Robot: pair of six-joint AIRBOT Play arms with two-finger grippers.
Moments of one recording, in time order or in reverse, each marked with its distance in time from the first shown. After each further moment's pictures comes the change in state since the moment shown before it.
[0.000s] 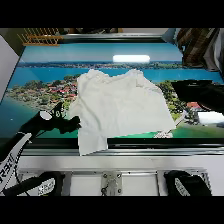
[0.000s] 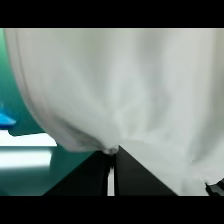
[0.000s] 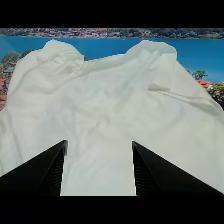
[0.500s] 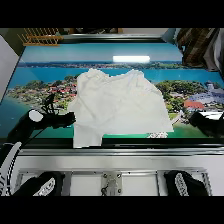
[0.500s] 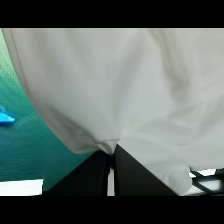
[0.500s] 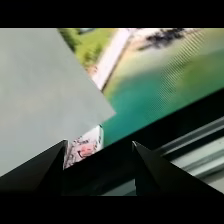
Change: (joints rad) left arm 0.025 0.221 -0.019 0.086 -0.008 0.018; right arm -0.519 -0.048 -0.455 -0.172 0.126 0.225
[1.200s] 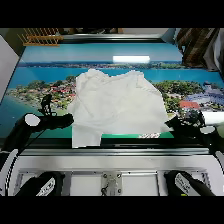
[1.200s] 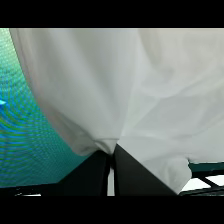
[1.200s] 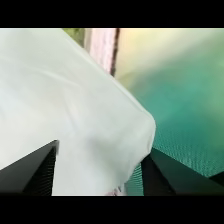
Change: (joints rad) left arm 0.001 0.089 -0.032 0.026 0.002 0.003; right arm 0.105 -0.364 -0.261 0.480 -0.473 -0.176
